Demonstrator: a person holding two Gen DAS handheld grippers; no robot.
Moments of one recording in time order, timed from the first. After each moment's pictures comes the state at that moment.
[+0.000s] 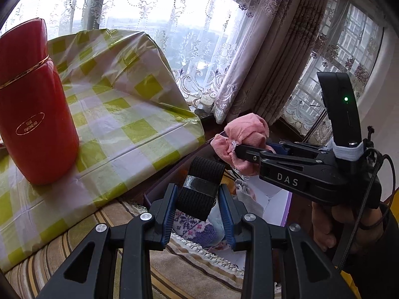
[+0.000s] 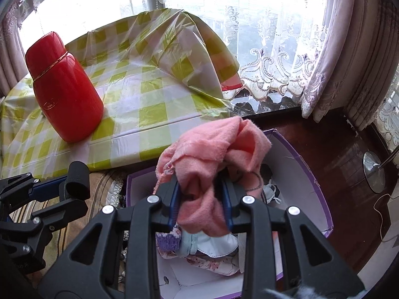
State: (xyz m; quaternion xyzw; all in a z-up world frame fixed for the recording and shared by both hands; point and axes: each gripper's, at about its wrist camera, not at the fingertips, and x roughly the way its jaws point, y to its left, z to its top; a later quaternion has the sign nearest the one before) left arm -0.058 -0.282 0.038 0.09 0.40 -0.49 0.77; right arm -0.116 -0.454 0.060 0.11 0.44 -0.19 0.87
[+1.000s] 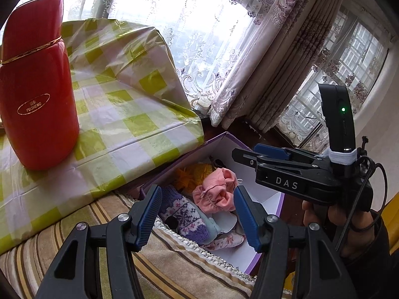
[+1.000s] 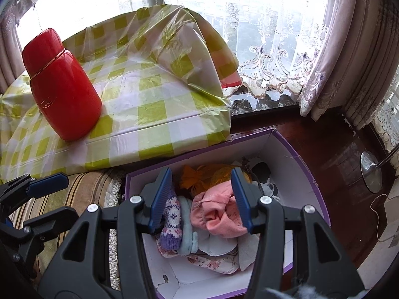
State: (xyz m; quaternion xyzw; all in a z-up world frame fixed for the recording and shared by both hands) left arm -0.043 -0.266 0.035 0.03 0.42 -0.49 0.76; right arm -0.108 -0.451 0.060 0.10 0.45 -0.19 0.87
